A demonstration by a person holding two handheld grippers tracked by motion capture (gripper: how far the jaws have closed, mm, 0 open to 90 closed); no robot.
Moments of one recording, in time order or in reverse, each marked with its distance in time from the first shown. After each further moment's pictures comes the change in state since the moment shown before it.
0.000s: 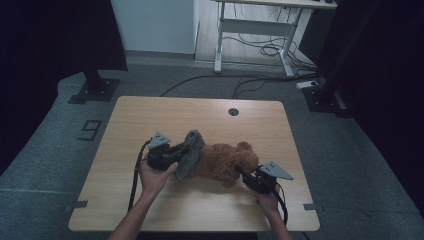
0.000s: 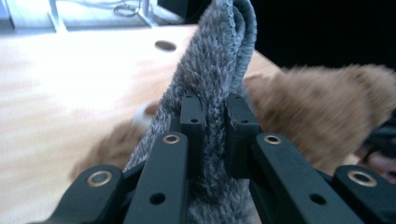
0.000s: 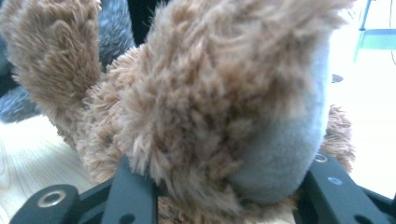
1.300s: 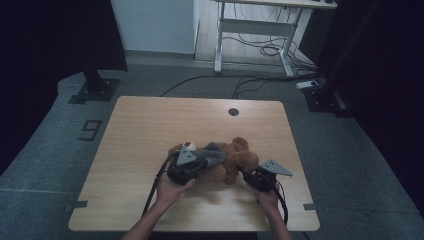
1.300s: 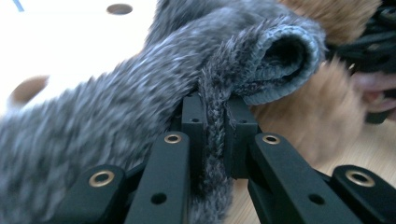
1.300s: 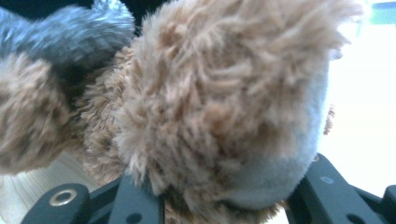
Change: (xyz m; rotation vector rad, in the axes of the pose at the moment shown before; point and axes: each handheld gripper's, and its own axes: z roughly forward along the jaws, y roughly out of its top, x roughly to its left) left arm -0.035 -0.041 0.032 0.148 -0.030 0.183; right arm -0.010 -0.005 0.007 0.057 -0.008 0.057
